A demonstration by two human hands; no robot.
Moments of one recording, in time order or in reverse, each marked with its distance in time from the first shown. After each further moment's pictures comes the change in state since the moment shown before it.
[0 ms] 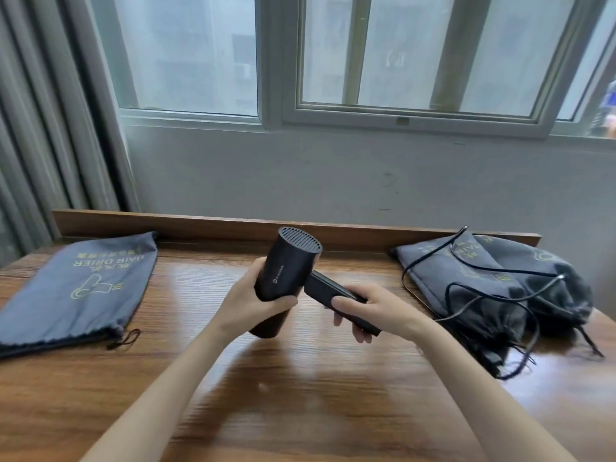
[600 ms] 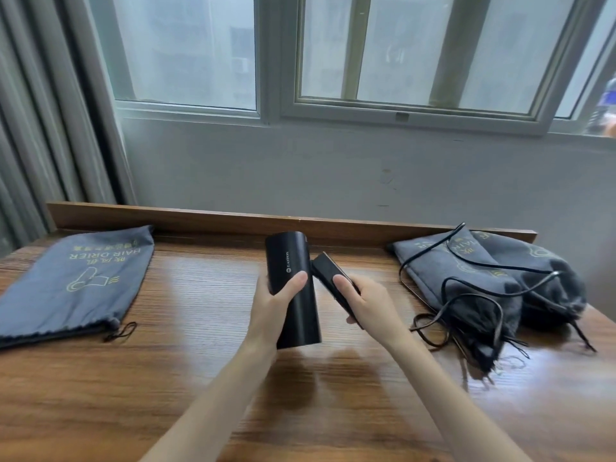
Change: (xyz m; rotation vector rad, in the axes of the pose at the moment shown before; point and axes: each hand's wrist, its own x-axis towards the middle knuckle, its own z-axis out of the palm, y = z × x) left_hand -0.020 0.025 0.054 -0.553 0.259 -0.375; right_hand 0.008 0.010 0.025 -0.074 0.473 -0.031
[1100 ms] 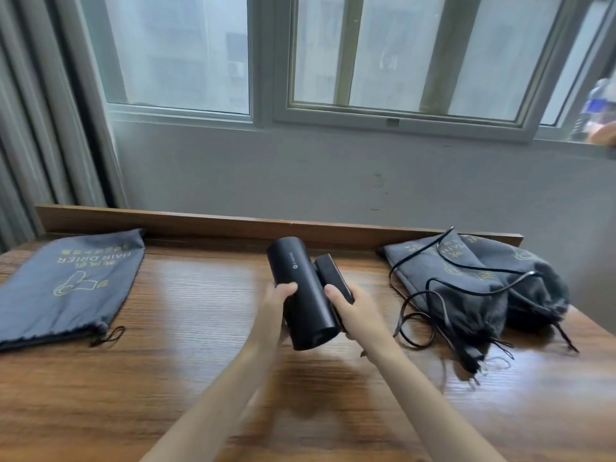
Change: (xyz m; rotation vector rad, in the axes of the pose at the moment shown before) left_hand 0.000 -0.004 0.011 -0.142 -0.188 -0.095; right_hand -0.011 0.001 0.006 0.131 0.072 0.157
